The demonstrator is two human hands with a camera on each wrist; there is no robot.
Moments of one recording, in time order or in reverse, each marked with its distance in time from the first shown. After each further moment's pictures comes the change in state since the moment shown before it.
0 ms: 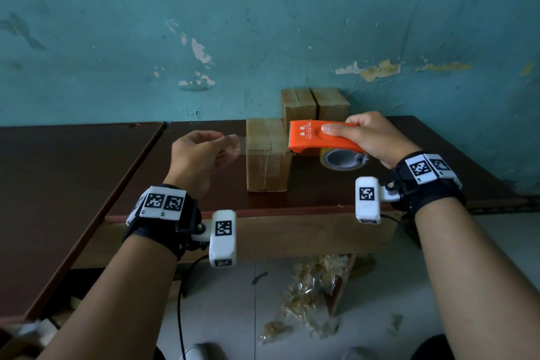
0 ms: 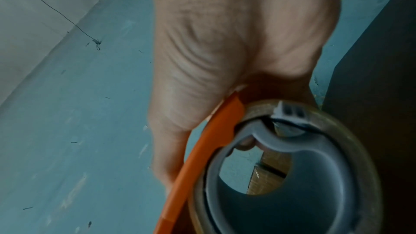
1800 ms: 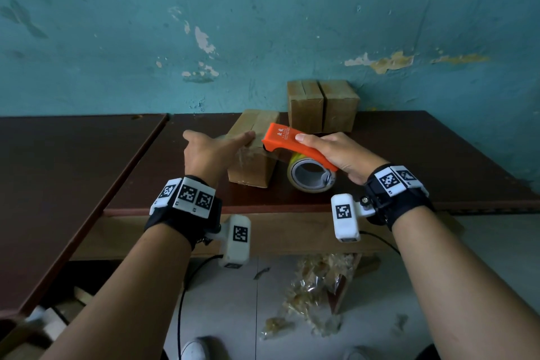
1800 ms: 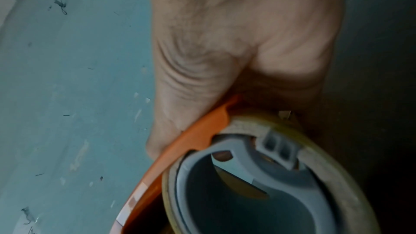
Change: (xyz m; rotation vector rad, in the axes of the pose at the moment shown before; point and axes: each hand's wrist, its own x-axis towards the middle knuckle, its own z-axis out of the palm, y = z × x) left_hand 0.002 -0.007 0.022 0.681 0.245 -0.056; right_hand 0.009 0.015 0.069 0.117 -0.215 0.107
